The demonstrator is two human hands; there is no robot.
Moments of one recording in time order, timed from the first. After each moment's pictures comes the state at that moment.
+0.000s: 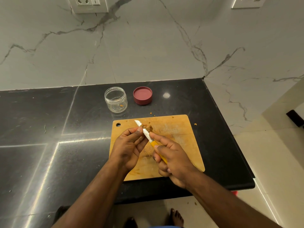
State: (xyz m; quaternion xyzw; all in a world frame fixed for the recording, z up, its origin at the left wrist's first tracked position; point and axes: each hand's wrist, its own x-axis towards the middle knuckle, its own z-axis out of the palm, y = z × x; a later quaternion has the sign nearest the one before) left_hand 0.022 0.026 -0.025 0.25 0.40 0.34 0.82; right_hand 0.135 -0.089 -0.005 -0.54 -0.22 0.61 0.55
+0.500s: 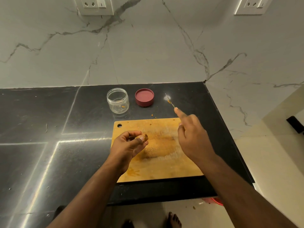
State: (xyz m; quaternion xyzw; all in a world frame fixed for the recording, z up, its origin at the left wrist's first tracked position) left_hand 0.007 0.035 -0.034 0.35 0.46 0.29 0.76; right_hand 0.204 -0.071 -0.009 -0.79 -0.52 0.06 0.30
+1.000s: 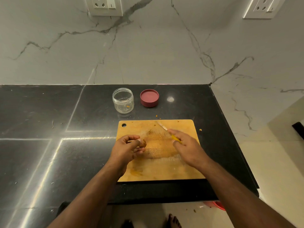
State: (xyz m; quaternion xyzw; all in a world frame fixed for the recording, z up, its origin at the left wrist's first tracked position) left_hand -0.006 0.039 -0.044 0.41 0.53 0.25 0.70; right_hand 0.200 -0.066 -0.039 -0.75 -0.50 0.31 0.32
